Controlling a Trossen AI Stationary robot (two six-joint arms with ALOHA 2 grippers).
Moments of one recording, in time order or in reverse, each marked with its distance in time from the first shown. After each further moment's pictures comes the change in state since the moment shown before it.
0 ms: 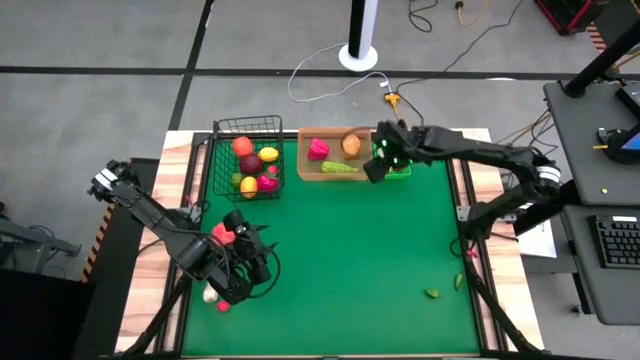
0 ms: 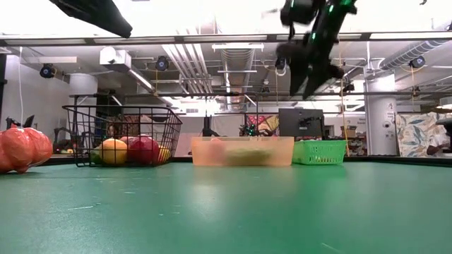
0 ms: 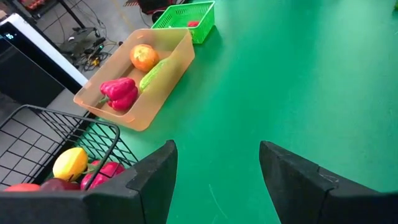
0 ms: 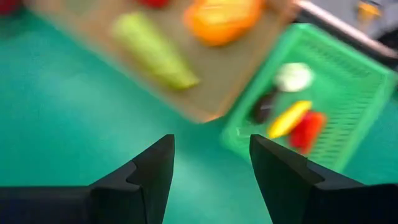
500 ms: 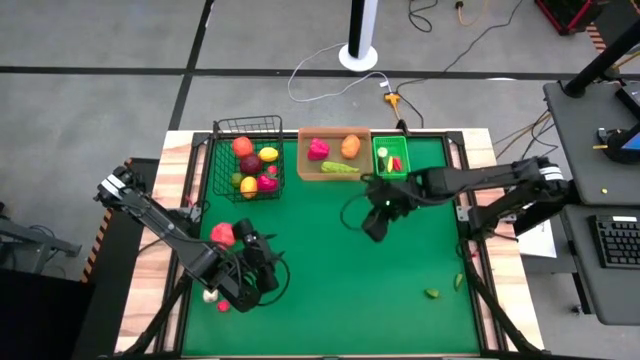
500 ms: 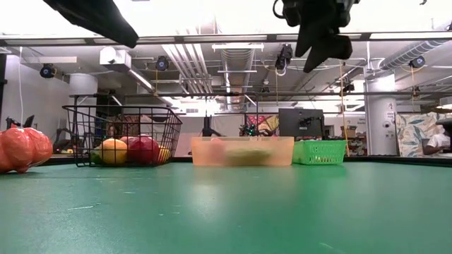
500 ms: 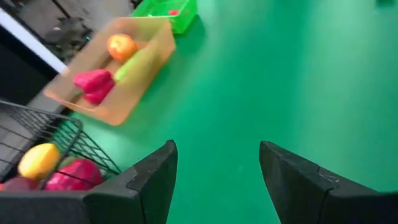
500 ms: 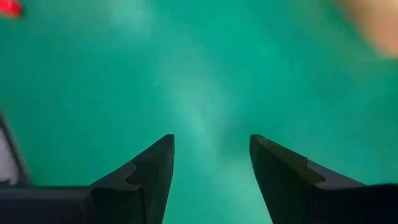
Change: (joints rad) left arm 0.000 0.097 0.015 0.086 0.046 -0.004; right arm 0.456 -0.030 0.009 0.007 -0.135 0.173
